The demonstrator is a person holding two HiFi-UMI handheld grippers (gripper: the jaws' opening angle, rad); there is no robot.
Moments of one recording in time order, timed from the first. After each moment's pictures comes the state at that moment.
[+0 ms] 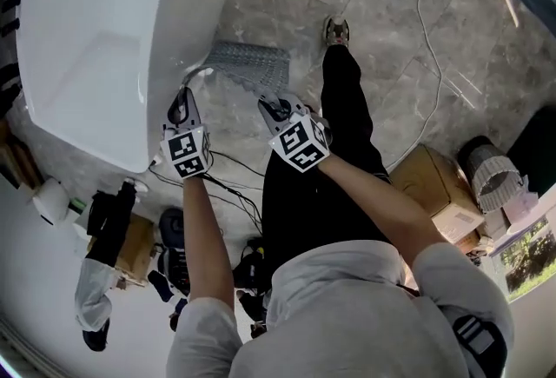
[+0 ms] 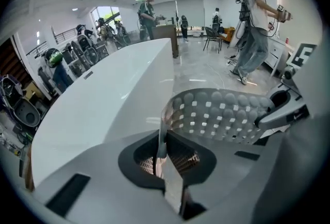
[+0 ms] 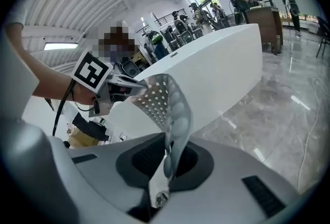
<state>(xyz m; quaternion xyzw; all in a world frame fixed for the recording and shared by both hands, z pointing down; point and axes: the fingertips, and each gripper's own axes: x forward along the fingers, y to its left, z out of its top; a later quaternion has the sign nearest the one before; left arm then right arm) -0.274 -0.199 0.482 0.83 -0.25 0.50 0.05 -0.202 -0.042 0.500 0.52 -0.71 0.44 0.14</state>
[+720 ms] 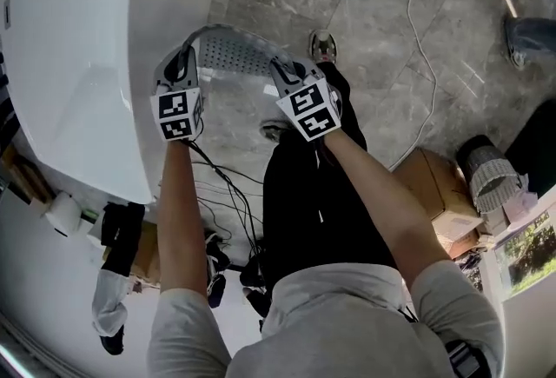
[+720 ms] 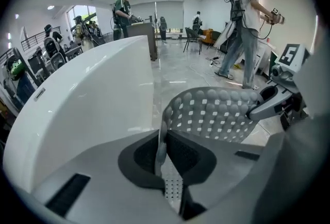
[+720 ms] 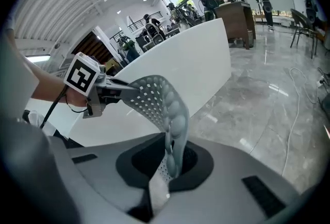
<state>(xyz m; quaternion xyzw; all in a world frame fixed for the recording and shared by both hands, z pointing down) -0.058 -0.255 0.567 0.86 -0.12 0.49 0.04 0.002 -0.085 0.580 0.60 -0.63 0.48 0.13</state>
